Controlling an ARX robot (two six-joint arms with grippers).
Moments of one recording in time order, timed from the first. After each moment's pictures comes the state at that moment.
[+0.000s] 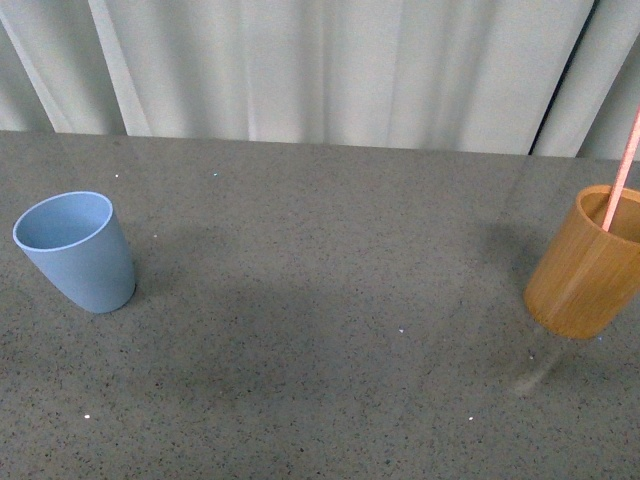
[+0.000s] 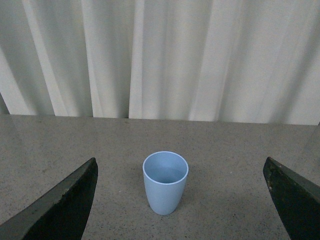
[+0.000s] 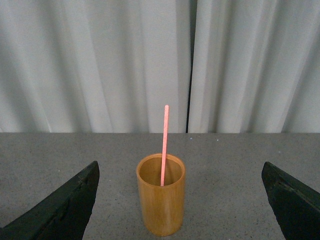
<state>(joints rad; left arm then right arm) 0.00 0.00 0.02 0.00 0.00 0.00 0.00 0.00 0.02 0.00 0.00 0.00</state>
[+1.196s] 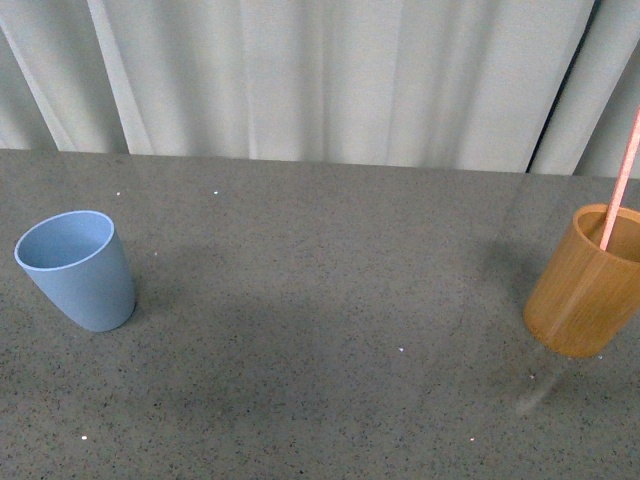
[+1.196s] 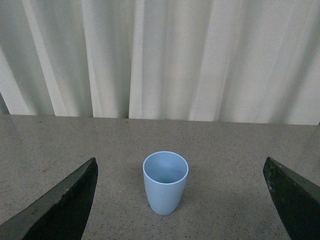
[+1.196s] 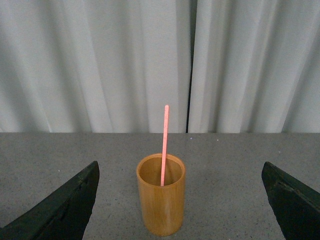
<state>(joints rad) 0.01 0.04 0.04 -0.07 0.01 -0.01 0.00 0.00 0.02 0.00 0.00 0.00</state>
